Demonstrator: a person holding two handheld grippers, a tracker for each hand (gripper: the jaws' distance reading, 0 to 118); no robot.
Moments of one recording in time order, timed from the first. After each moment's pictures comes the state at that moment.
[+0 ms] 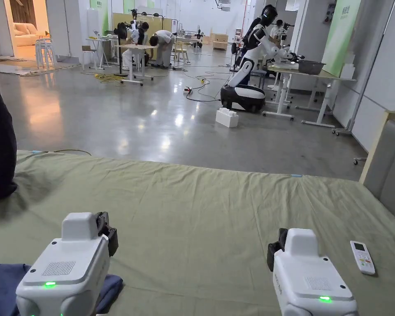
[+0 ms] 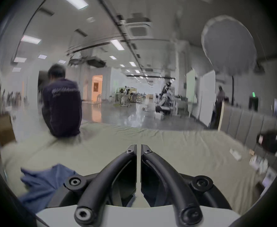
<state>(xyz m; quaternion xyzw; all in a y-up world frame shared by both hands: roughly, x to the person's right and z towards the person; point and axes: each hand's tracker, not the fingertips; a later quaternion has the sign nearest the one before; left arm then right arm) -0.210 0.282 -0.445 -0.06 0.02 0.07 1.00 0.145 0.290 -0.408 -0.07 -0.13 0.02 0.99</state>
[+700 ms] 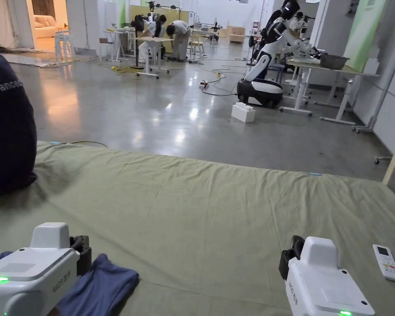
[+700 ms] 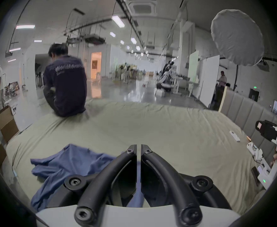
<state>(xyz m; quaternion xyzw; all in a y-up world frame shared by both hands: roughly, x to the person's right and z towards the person) -0.296 0.273 -0.430 -0.22 0.00 0.04 0.97 0.126 0.277 -0.417 -0.10 -0.11 0.02 0.99</state>
